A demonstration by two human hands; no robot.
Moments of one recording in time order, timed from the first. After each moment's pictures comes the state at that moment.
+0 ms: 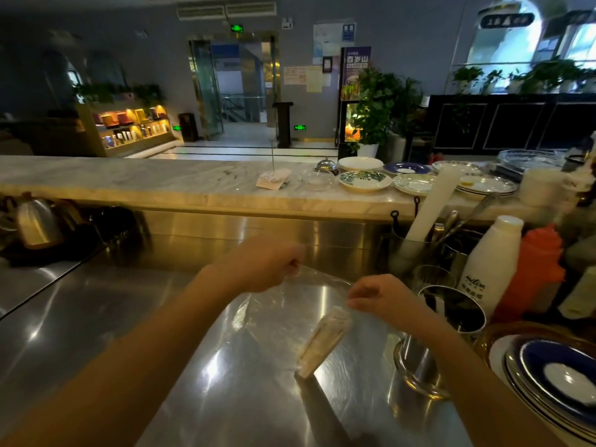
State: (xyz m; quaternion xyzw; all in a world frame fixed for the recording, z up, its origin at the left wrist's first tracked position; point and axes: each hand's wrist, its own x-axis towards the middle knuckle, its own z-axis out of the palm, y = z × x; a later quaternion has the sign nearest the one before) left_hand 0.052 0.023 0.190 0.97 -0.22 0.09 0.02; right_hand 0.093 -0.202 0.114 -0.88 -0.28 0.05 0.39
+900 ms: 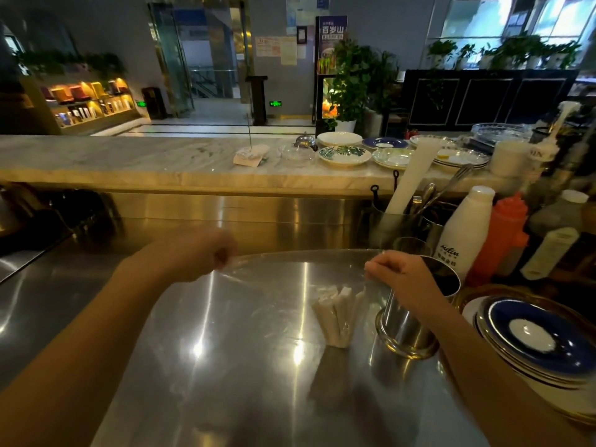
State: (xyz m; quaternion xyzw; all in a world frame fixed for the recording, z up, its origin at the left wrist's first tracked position) left_hand 0.037 0.086 0.178 0.99 -0.12 0.03 0.00; right_hand 0.071 -0.236 0.103 -0.83 -0.16 -0.06 0.54
